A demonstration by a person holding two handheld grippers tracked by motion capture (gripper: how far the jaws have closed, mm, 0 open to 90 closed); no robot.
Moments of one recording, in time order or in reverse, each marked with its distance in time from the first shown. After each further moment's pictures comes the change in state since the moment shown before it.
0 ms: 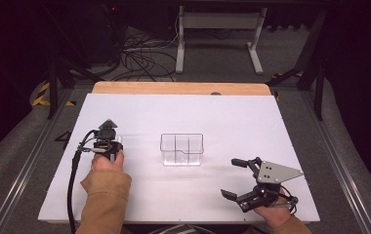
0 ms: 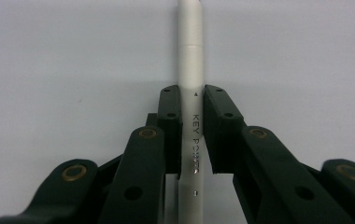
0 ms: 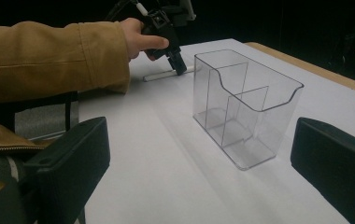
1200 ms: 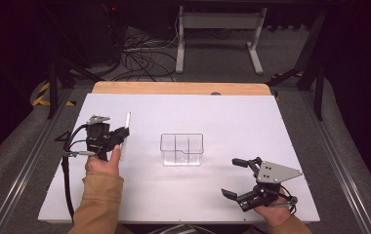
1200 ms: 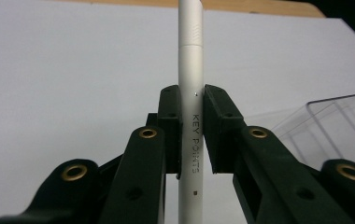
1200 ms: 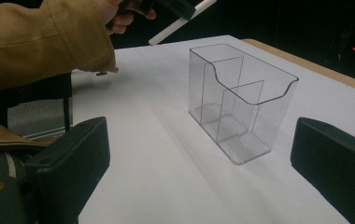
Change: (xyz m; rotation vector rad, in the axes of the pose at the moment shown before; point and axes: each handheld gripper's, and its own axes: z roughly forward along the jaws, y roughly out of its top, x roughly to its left) left arm -0.003 -0.018 -0.078 -0.500 -0.379 0.164; right arm -0.003 -0.004 0.001 0.010 -0.012 -0.005
